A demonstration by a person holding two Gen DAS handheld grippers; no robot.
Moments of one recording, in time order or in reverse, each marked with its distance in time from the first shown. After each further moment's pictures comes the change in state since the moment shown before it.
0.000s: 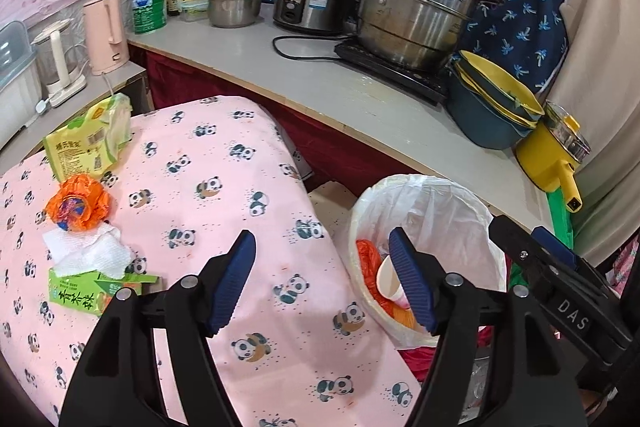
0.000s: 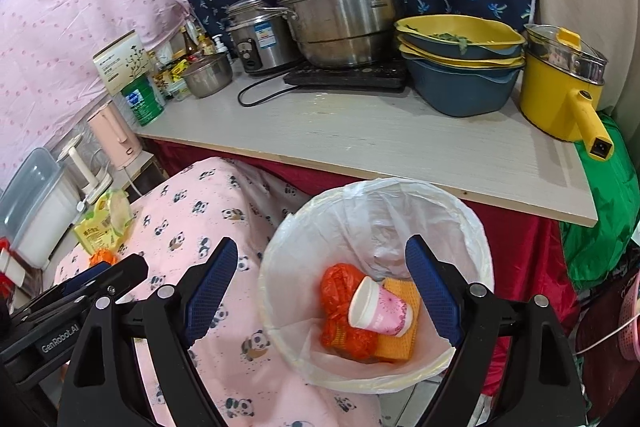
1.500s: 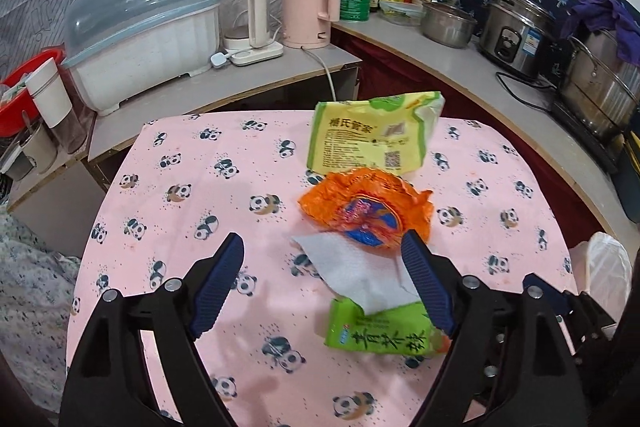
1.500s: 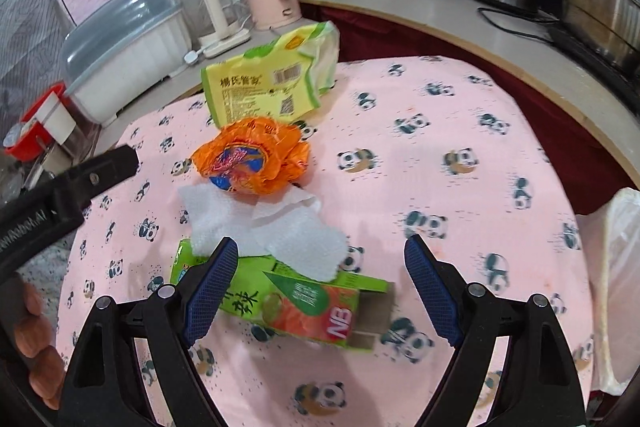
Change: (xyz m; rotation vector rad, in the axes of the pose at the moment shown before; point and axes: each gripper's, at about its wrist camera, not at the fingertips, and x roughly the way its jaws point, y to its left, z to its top) left arm -0.044 0.284 -0.016 -0.243 -0.039 0.409; right arm 0.107 0.304 -0.103 -0.404 0.284 0.284
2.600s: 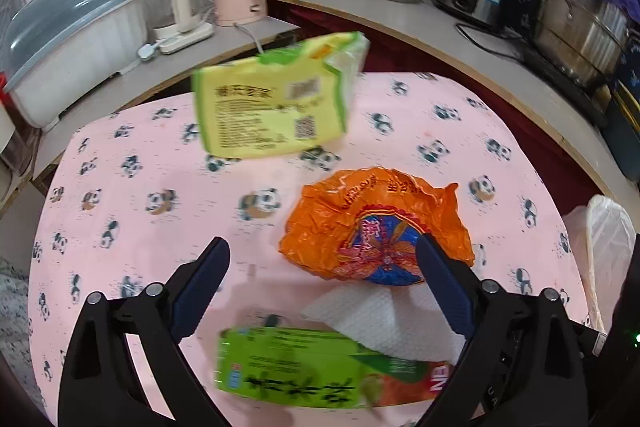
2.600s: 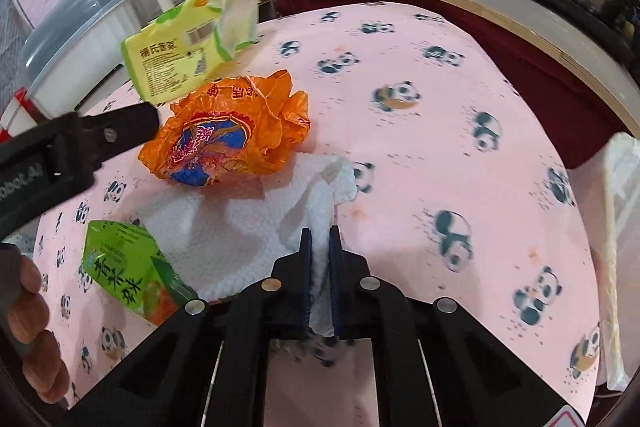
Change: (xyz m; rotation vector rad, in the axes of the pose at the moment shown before) left arm 0.061 -0.087 -0.013 0.135 0.085 -0.087; right arm 0.030 -0.067 -0.026 0.090 0.072 -0.075
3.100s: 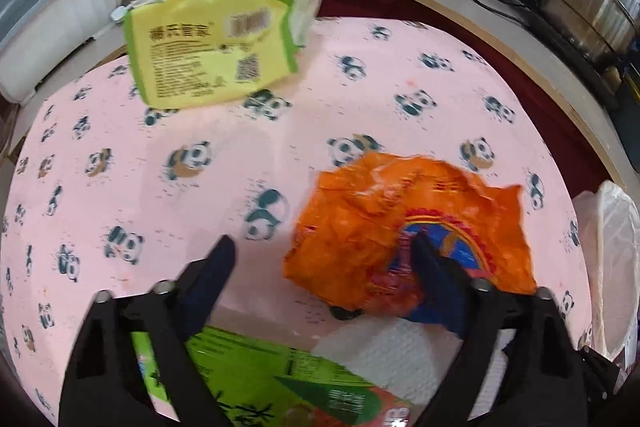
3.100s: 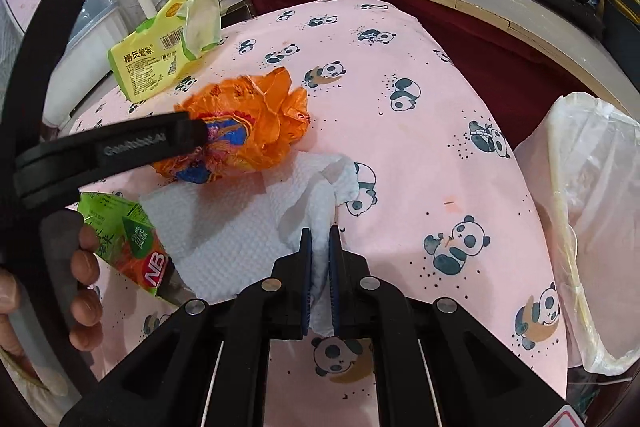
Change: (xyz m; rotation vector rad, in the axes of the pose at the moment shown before) left arm 0.048 -0.033 -0.015 -0.022 0.134 -0.034; right arm -0.022 -0.046 -0.024 0.031 -0.004 -0.009
